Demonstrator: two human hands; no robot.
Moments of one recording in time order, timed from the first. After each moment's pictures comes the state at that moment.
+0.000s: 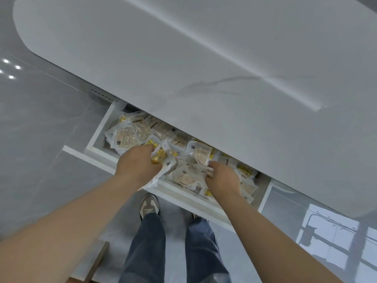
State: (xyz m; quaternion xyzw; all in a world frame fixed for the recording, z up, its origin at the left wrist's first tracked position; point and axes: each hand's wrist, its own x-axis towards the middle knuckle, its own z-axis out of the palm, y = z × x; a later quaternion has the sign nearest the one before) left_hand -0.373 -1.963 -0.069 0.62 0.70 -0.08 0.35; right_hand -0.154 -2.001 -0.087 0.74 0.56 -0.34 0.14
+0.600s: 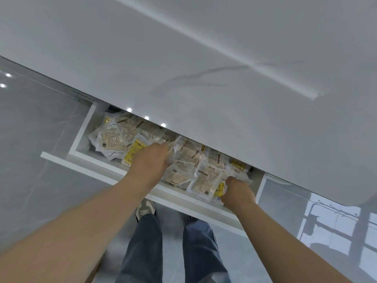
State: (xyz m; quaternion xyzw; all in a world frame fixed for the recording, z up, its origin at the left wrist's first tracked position) left_hand -0.314 -1.956 -0.088 0.75 0.59 -0.12 0.29; right_hand -0.089 -2.038 -0.107 0.75 0.46 -0.37 0.30
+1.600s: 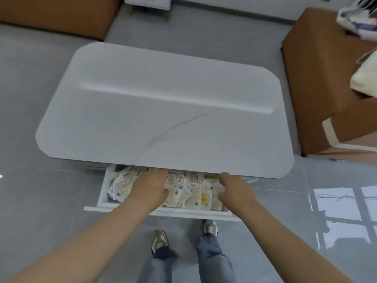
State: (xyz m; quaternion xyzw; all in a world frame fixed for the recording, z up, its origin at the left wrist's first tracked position) left_hand -0.308 -1.982 0.156 0.83 0.48 -0.15 0.25; right_hand -0.094 -2.073 0.163 0.81 0.49 -0.31 0.09
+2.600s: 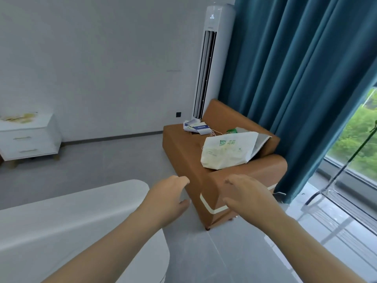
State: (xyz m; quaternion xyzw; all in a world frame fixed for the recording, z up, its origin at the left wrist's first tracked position) left_hand 0.180 -2.148 0.537 0.96 0.18 0.09 0.18; right_hand 0.309 -2.316 0.565 0.90 0.43 0.01 -0.09
